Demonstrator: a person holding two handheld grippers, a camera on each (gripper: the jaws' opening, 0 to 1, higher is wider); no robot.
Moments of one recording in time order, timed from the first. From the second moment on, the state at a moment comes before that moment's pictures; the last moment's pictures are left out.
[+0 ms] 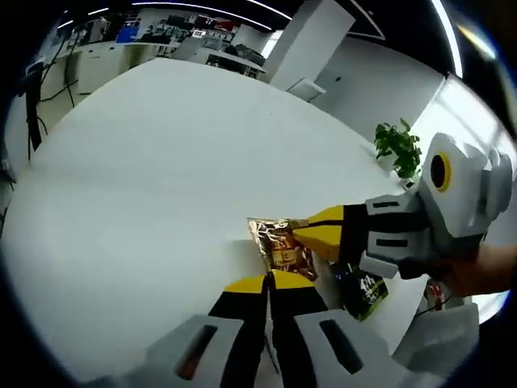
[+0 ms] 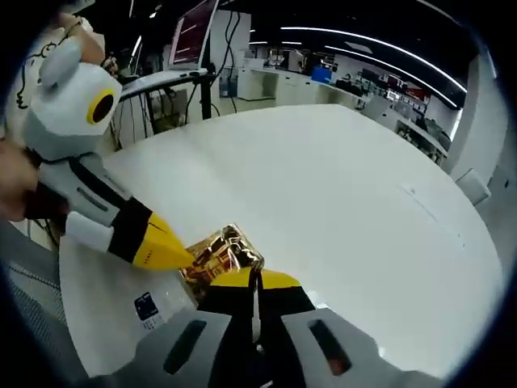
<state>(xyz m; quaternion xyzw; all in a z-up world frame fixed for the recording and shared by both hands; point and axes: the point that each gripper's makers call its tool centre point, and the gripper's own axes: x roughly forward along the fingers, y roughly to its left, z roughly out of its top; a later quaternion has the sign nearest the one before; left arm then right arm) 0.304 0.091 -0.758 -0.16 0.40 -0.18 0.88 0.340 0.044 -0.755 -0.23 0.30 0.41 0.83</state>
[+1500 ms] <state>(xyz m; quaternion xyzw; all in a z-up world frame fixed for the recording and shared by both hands) 0.335 0.063 -0.767 0.18 0.33 -0.31 0.87 0.348 0.050 -0.767 -0.27 0.28 0.42 0.82</state>
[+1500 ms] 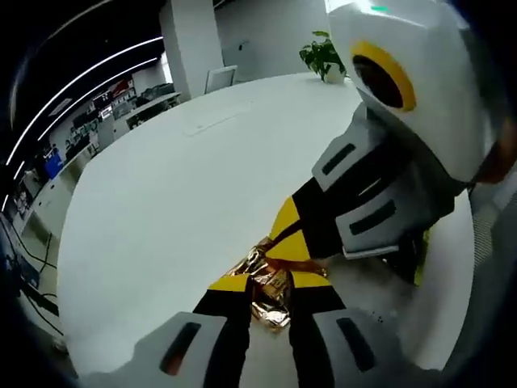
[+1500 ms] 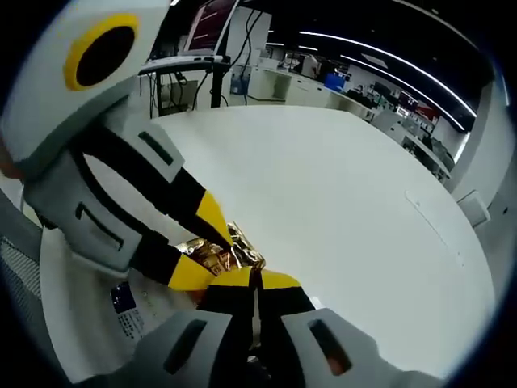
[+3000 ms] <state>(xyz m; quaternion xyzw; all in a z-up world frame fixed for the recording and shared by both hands) 0.324 0.075 -0.716 0.11 0.30 -0.27 0.91 0.317 0.016 -0.673 -0.21 0.19 0.43 0.86</state>
